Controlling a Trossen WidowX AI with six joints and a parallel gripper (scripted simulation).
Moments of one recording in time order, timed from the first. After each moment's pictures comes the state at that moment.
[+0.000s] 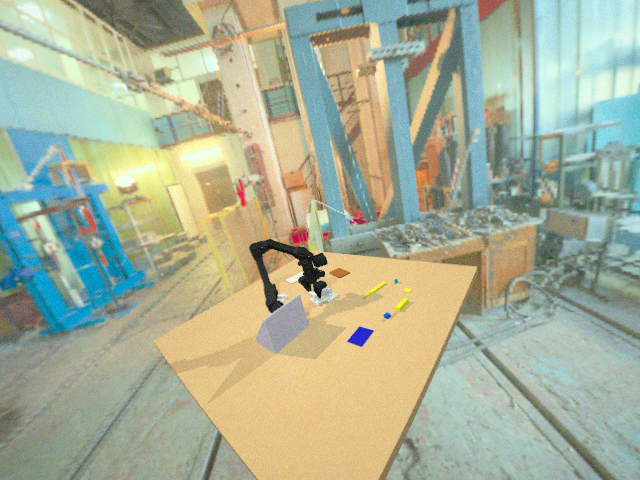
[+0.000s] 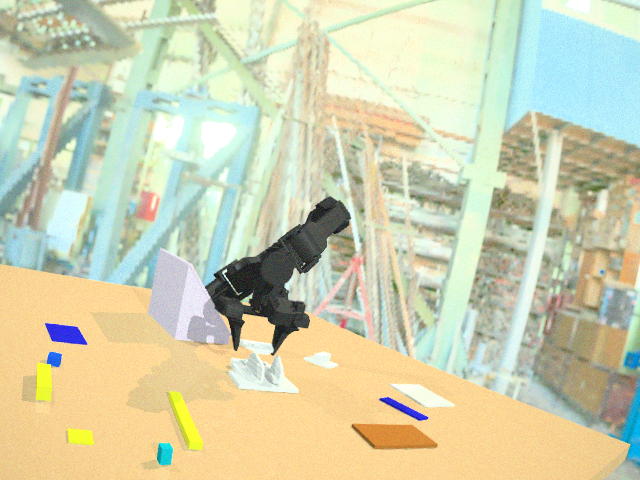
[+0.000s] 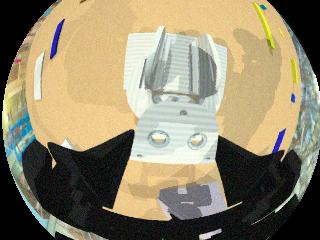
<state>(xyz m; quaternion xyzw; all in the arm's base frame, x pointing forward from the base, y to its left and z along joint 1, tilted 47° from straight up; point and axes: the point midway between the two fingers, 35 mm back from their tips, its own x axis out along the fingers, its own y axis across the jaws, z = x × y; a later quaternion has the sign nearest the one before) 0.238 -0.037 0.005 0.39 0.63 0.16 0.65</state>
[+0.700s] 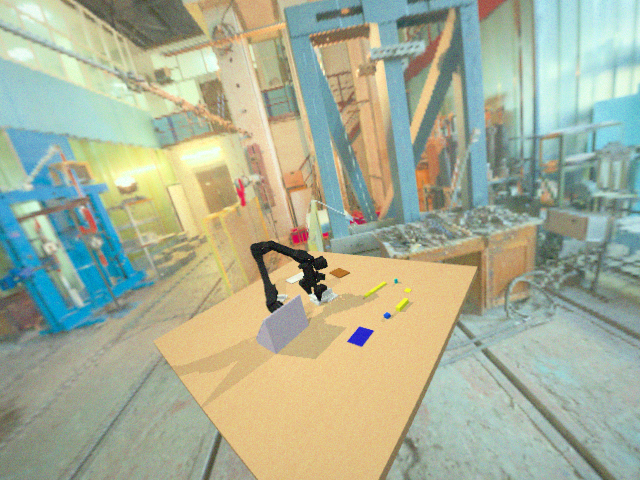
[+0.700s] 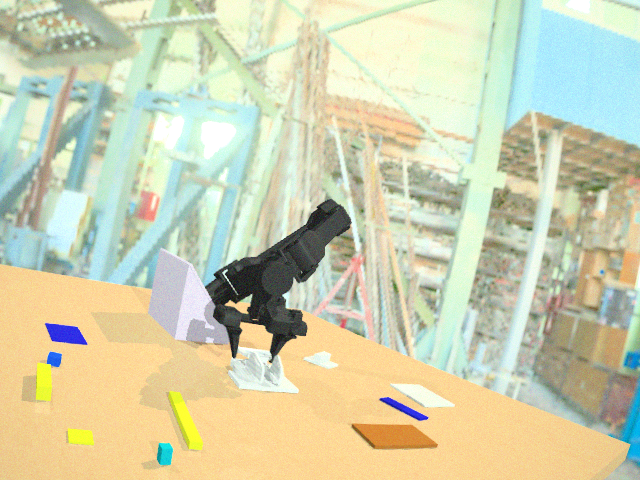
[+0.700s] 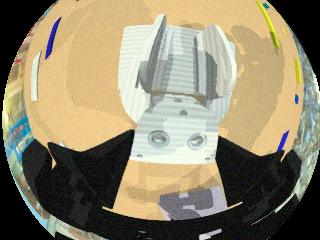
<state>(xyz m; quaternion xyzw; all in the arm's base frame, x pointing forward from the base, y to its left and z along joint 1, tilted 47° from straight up) 0.239 -0.024 -0.007 0.40 0.63 0.16 0.65</state>
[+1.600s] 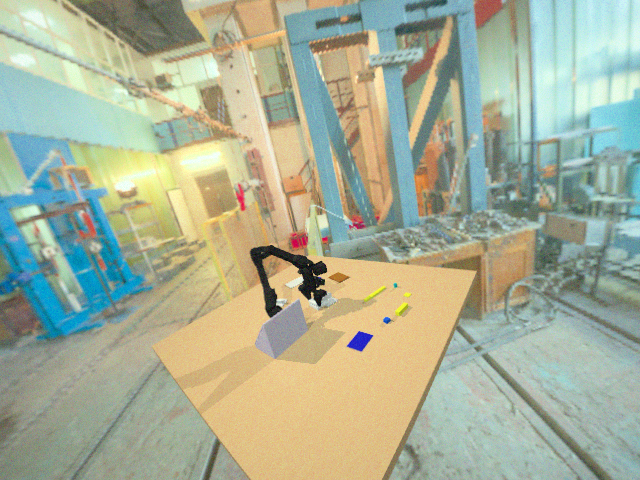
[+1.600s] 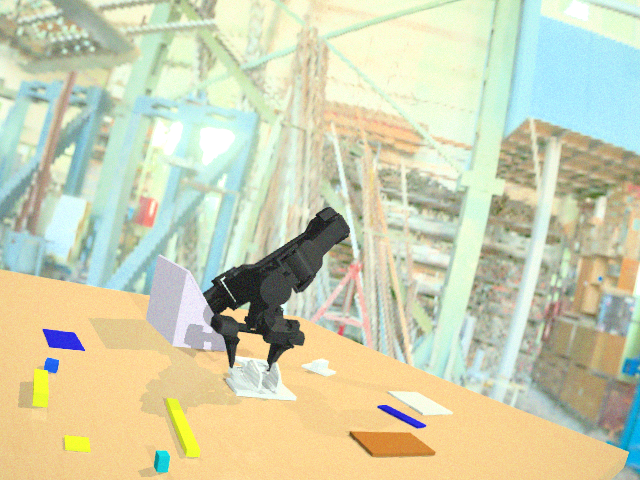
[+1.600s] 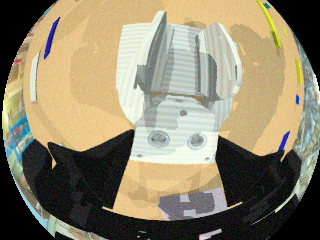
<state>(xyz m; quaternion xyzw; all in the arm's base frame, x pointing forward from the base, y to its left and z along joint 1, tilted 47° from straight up) 0.240 -0.020 -0.010 0.40 0.63 0.16 0.65</state>
